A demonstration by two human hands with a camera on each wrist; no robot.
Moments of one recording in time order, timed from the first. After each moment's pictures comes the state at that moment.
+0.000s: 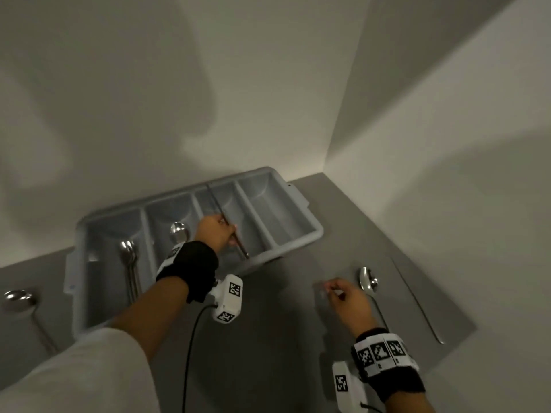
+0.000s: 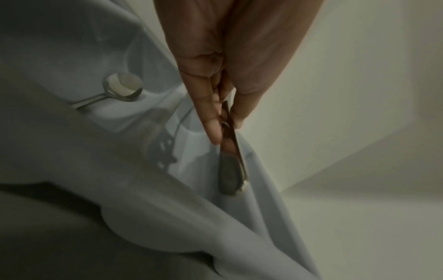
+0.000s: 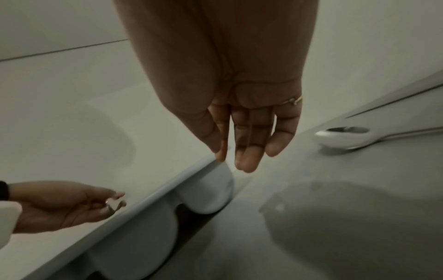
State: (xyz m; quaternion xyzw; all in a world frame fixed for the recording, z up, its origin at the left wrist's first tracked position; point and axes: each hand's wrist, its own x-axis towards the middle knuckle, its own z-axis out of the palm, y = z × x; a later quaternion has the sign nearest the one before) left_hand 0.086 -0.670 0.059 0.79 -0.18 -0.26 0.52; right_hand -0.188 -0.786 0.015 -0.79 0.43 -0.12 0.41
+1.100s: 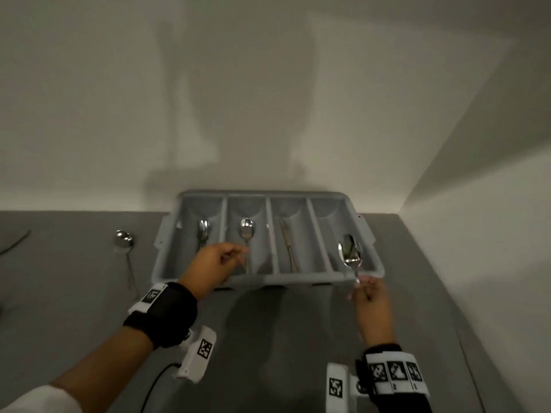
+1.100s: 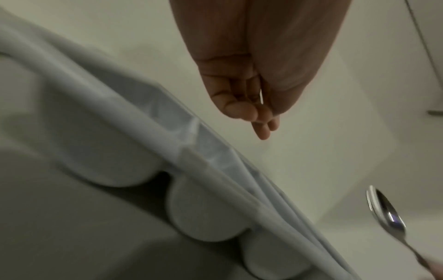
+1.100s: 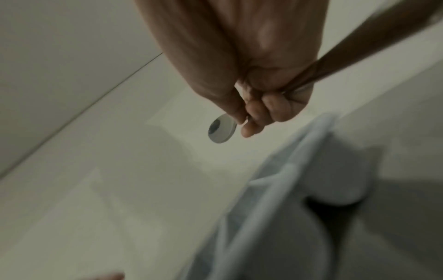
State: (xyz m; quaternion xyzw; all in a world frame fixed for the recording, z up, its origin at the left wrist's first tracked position) left_hand 0.044 -0.538 0.073 0.81 -0.23 -0.15 0.52; right_hand -0.124 -0.775 0.061 -0.76 0.37 -0.22 0.50
